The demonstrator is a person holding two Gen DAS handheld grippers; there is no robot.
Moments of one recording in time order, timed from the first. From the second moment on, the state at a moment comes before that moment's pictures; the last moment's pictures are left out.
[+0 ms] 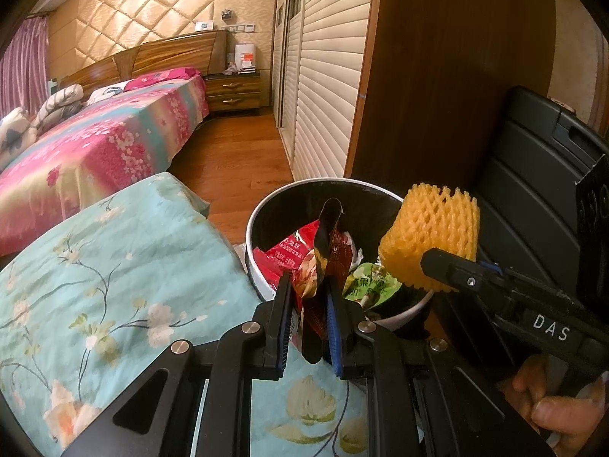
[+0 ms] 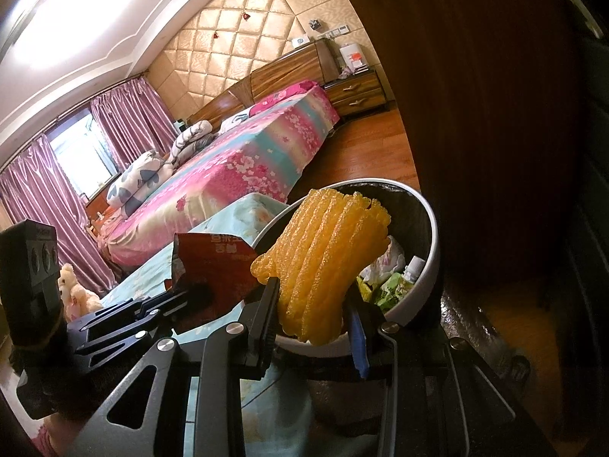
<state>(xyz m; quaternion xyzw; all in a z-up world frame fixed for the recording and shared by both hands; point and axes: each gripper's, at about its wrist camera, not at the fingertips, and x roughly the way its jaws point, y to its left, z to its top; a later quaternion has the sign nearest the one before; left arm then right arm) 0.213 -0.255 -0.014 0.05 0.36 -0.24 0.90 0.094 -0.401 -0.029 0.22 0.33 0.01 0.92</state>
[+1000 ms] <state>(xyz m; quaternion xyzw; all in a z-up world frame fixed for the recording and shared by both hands) 0.244 -0.274 -0.021 0.06 0.36 -0.24 0.90 0.126 -0.416 -0.035 0.22 0.36 -0.01 0.91</state>
